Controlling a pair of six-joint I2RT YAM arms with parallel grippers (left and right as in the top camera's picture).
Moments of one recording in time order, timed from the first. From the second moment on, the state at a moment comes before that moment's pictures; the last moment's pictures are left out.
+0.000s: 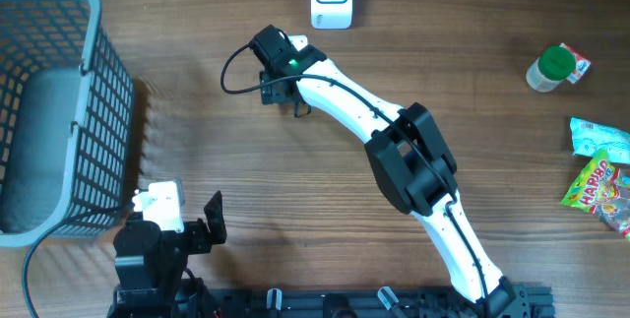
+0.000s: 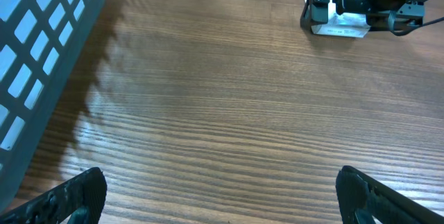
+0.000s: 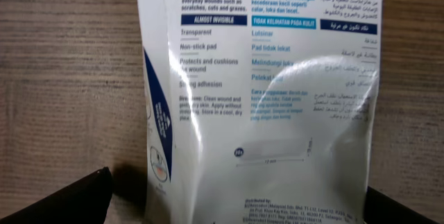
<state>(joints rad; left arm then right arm) 0.05 0.15 0.41 -0.90 0.05 -0.10 0.70 2.46 2.02 -0.79 0.22 0.57</state>
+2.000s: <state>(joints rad) 0.05 0.15 0.41 -0.90 0.05 -0.10 0.17 2.58 2.15 -0.10 -1.29 0.71</state>
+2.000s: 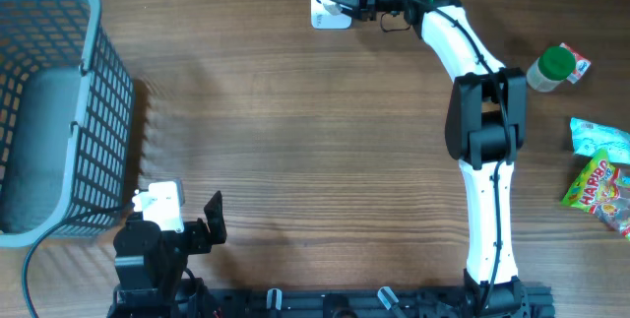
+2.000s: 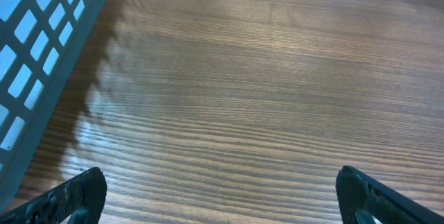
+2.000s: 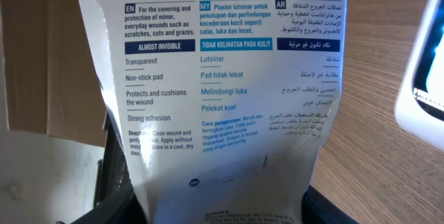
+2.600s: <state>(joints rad) 0.05 0.15 0.41 -0.90 0.05 -0.10 0.16 2.65 2.15 -0.07 -1.25 0.86</state>
